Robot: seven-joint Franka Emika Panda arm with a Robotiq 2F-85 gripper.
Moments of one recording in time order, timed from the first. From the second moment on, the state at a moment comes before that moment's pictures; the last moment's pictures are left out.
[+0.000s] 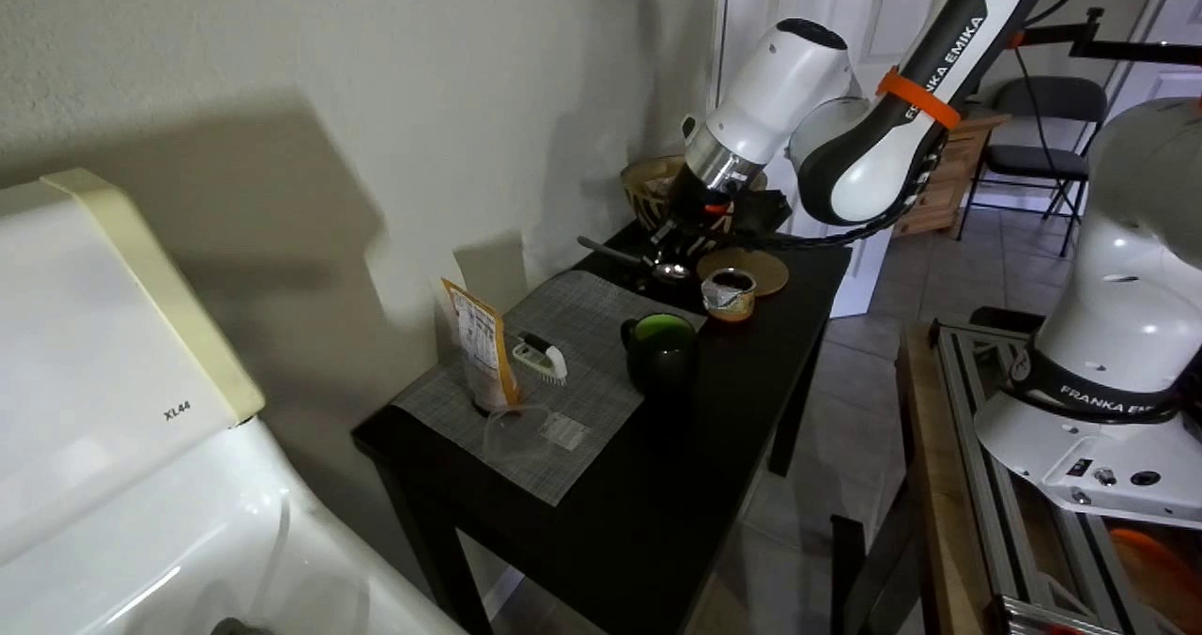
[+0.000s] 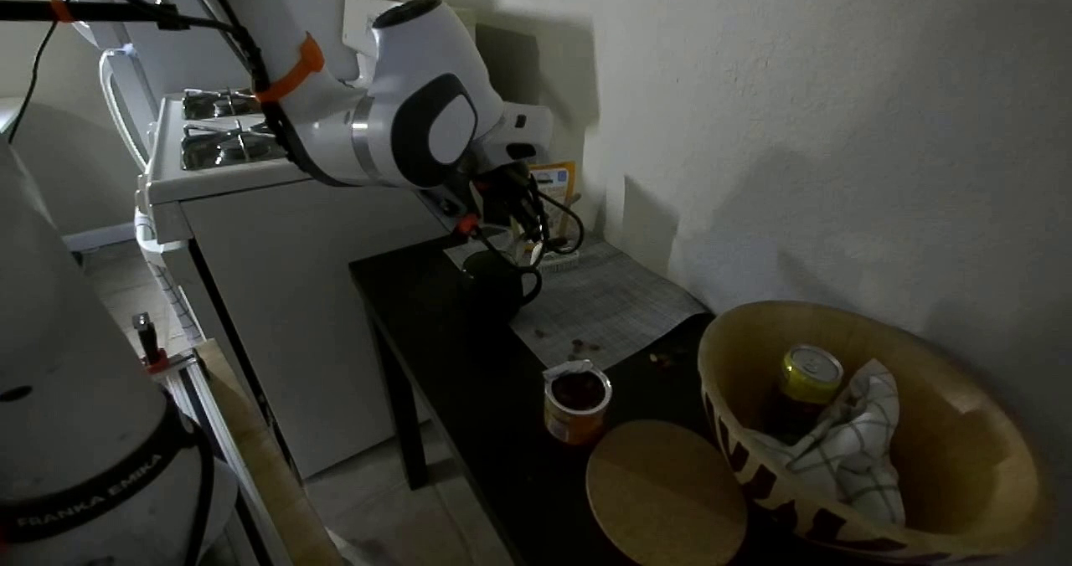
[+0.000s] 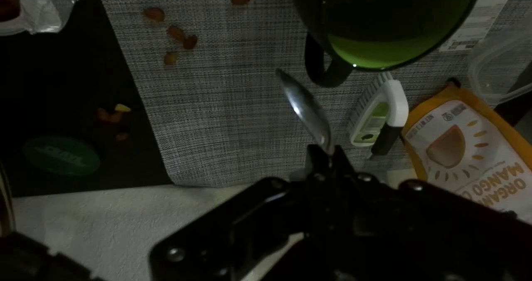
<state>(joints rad) 0.06 -0.06 -0.18 -2.74 -0.48 3.23 0.55</state>
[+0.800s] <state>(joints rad) 0.02 -0.05 -0.14 -2.75 -0.24 3.67 0.50</state>
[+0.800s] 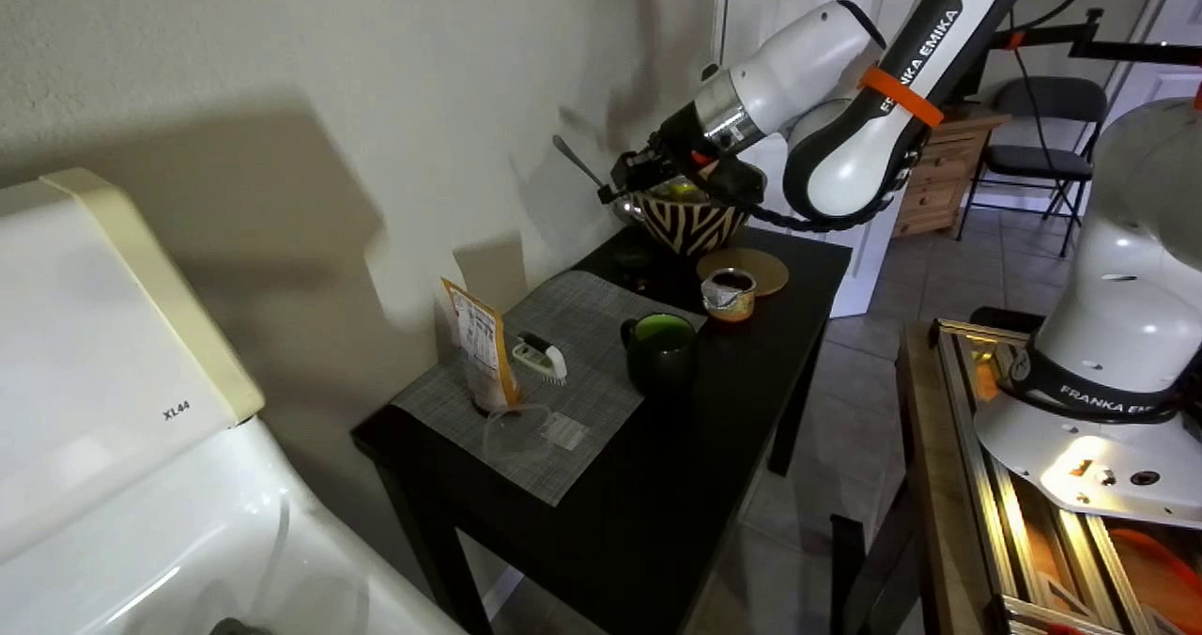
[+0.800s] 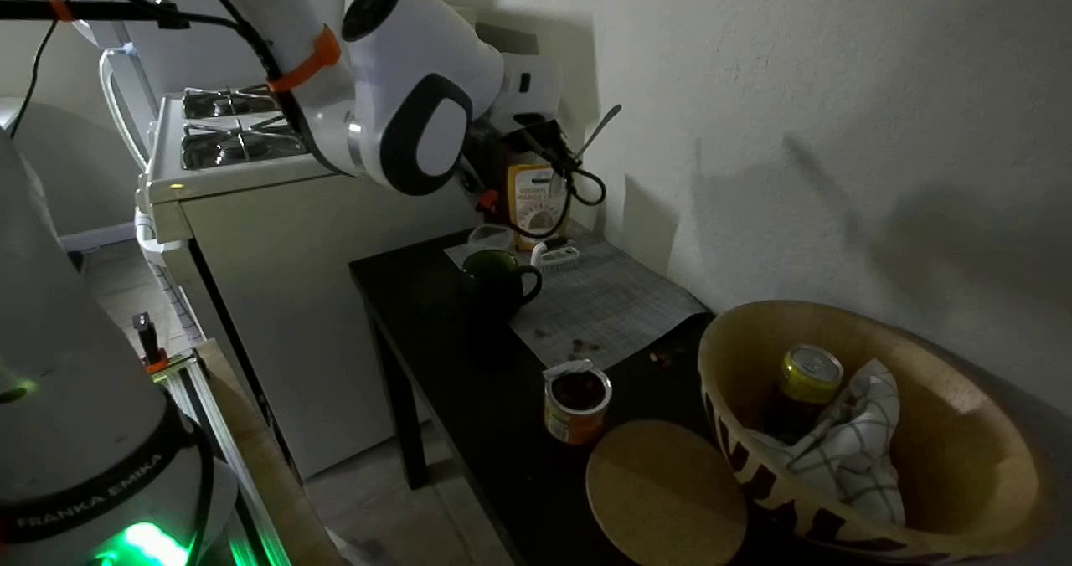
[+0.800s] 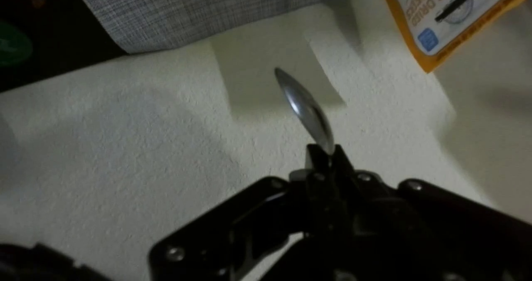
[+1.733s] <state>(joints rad) 0.18 0.26 -0.10 -2.68 0.86 4.05 -0.09</state>
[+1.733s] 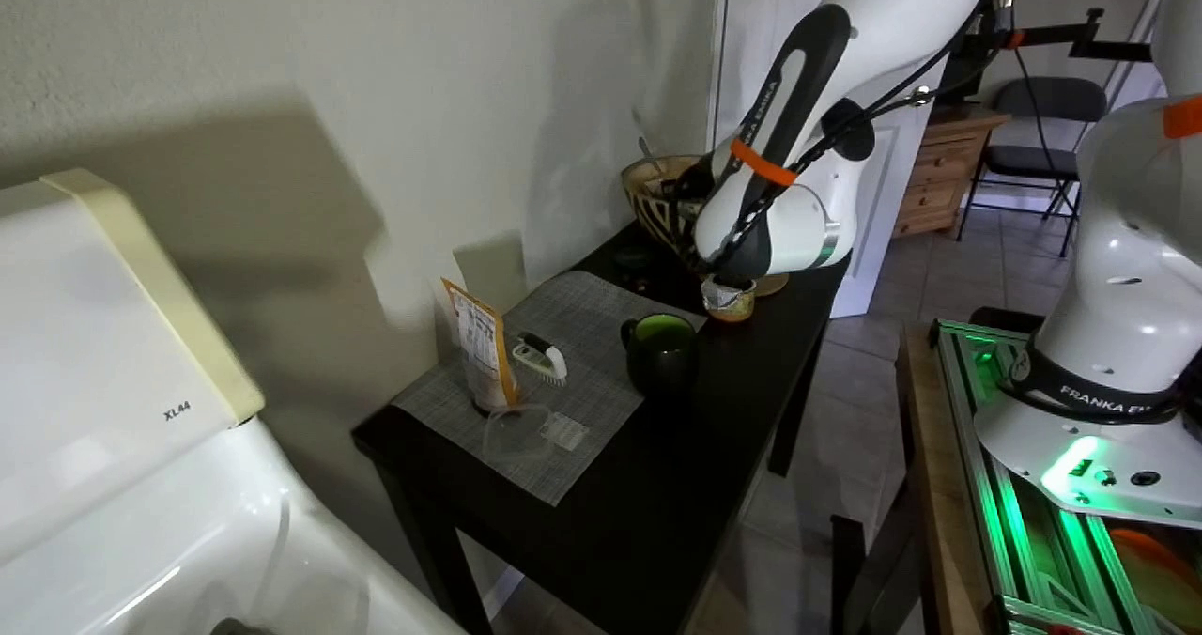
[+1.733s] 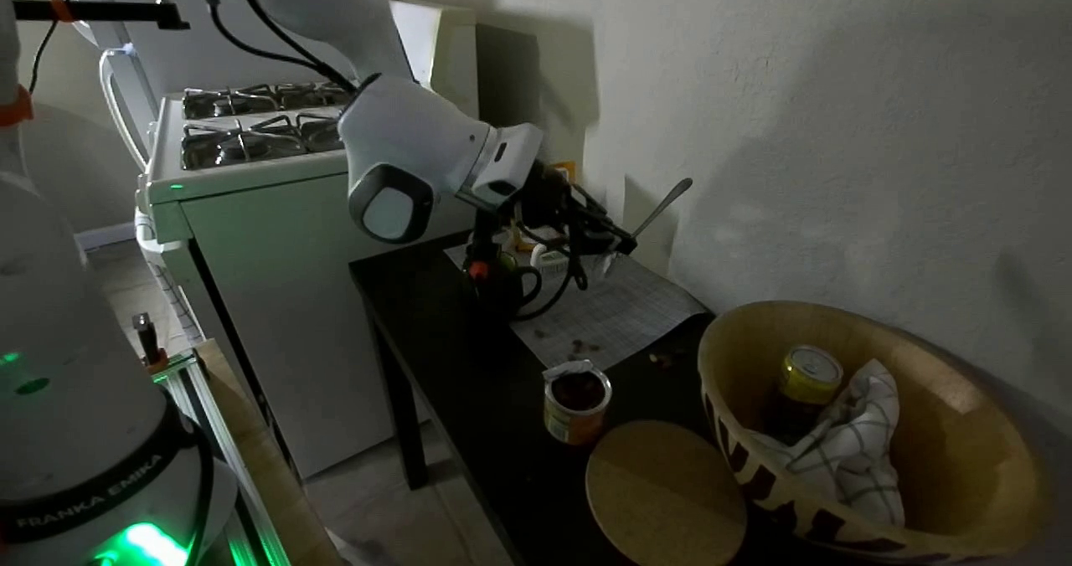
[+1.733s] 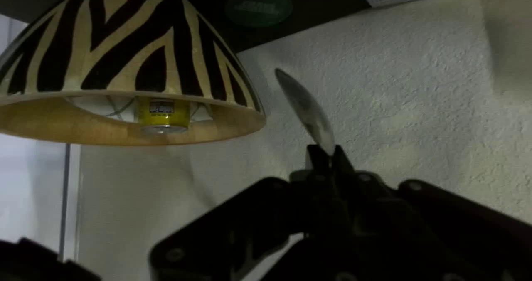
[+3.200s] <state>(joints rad) 0.94 0.42 -0.43 -2.34 1.43 4.22 -0.45</state>
